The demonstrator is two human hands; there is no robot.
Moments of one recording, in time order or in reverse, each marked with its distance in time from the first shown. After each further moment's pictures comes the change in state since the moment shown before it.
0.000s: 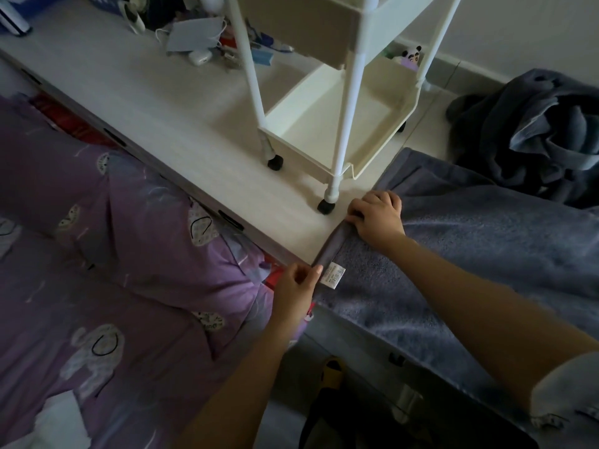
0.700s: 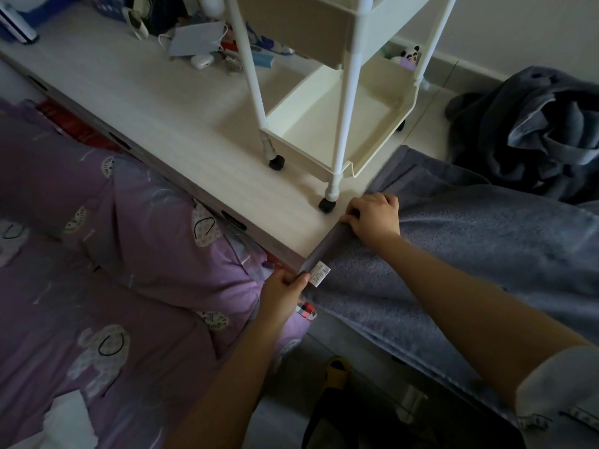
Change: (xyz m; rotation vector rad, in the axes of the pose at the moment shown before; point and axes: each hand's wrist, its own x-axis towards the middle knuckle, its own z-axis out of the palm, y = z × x) left_hand 0.003 -0.012 -0.024 0.206 -0.016 -0.125; right_hand 0.000 -0.009 0.004 -0.056 0.034 0.039
